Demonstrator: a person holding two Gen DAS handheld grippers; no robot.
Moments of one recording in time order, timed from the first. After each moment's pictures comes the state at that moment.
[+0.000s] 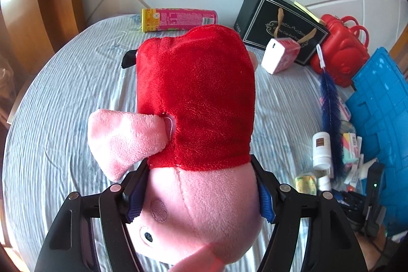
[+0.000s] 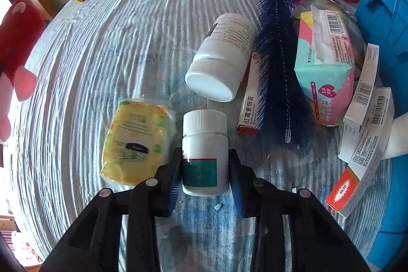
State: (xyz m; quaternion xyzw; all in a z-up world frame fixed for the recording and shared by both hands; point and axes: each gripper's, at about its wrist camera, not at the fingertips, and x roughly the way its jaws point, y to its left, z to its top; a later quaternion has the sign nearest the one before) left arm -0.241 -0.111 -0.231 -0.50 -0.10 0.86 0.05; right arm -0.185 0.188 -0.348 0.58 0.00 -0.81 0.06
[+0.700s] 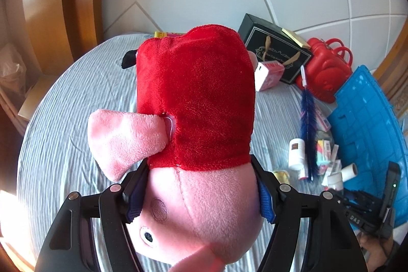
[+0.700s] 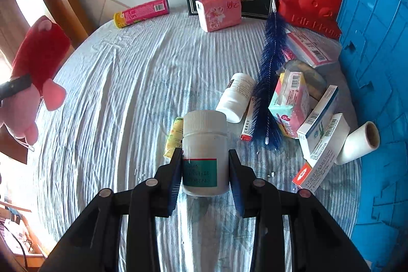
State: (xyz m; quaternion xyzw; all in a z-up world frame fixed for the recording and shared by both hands) left arm -0.168 -0.123 -0.161 -0.45 -0.12 0.88 0.04; right arm -0.132 0.177 -0.227 0.51 0.01 -0.85 0.11
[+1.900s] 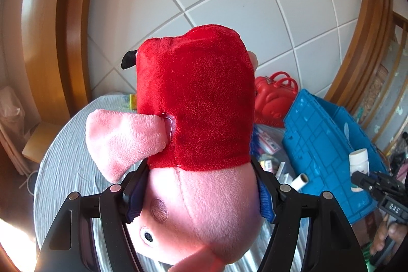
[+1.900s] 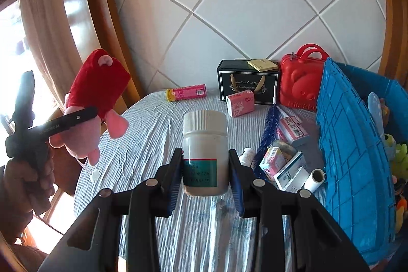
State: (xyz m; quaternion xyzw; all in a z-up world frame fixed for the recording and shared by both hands) left arm -0.053 -0.064 -0.018 -0.33 -0.10 0.94 0.09; right arm -0.003 0.214 -0.018 0.34 -0.01 -0.92 0.18
